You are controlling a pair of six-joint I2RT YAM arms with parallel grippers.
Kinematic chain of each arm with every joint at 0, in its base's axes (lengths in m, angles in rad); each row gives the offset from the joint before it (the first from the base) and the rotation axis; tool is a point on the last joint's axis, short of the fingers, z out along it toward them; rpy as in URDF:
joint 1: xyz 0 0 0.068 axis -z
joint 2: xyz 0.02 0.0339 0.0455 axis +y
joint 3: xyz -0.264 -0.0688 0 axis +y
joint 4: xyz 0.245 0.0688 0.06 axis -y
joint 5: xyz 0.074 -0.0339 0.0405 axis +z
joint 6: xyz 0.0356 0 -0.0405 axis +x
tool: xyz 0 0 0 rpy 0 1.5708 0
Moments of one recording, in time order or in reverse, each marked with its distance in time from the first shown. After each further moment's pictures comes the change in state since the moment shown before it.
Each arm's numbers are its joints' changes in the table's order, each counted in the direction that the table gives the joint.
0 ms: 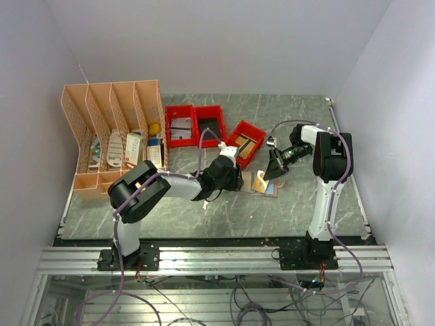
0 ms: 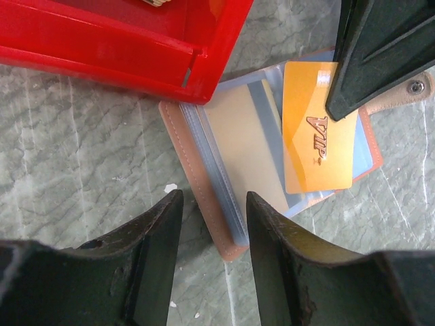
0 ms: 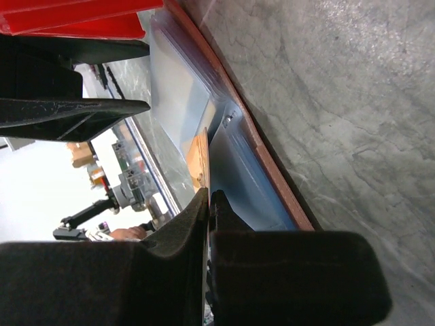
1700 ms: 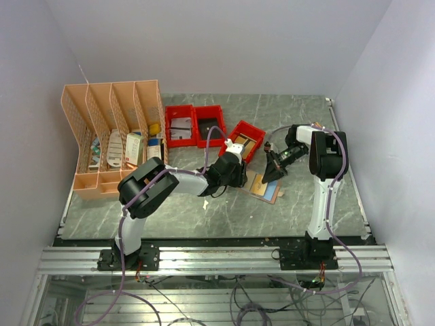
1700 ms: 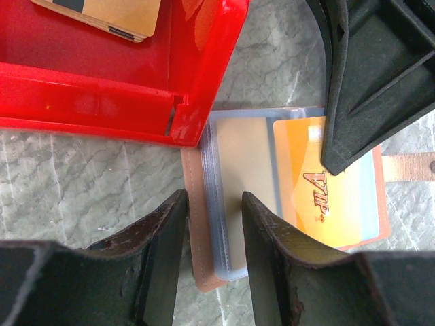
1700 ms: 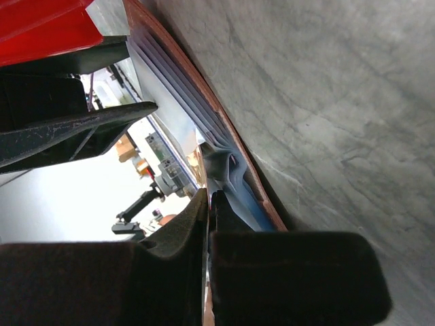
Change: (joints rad) left arm -0.002 0.098 -0.115 -0.015 -0.016 0.040; right arm -0.034 0.066 -0.049 -0.081 -0.066 0.158
